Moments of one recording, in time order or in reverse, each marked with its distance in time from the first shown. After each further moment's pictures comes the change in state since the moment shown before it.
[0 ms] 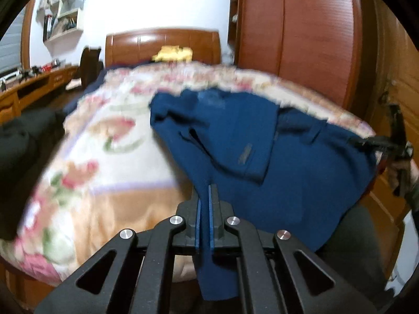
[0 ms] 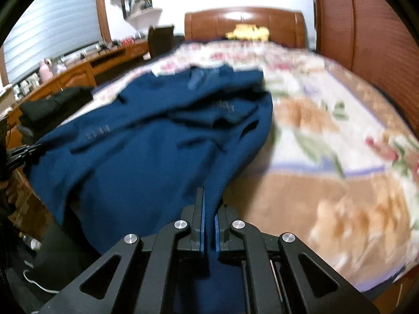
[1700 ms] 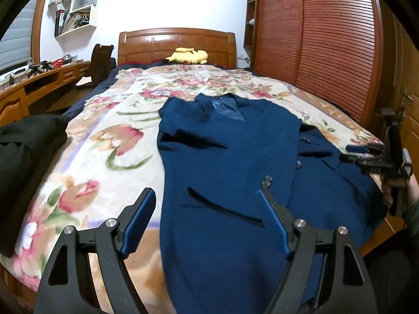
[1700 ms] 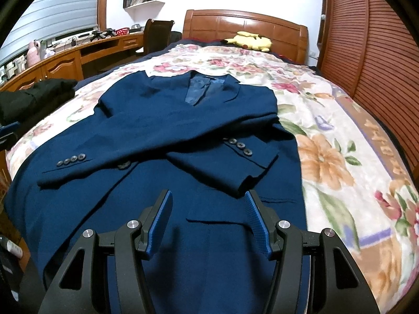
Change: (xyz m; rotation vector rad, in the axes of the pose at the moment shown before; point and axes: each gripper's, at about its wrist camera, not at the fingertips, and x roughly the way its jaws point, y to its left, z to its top) left arm 0.053 0.018 0.026 -0.054 0.028 0.079; right arm 0.068 0.053 0.053 -0.103 0.032 -0.127
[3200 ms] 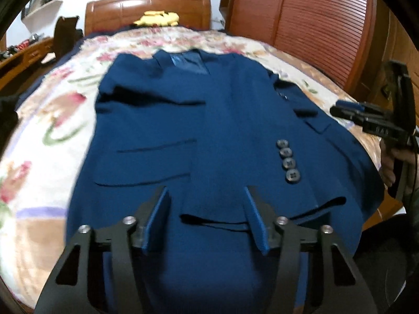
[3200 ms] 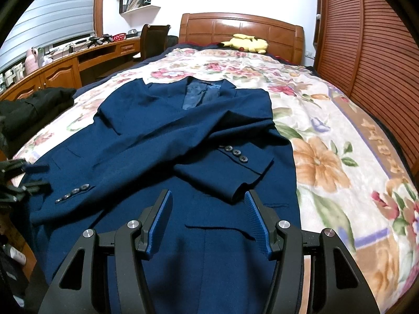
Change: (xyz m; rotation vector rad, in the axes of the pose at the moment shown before) left arm 0.072 -0.058 -0.014 0.040 0.220 -0.149; right arm -0.008 0.004 0.006 0.037 -0.021 -0.001
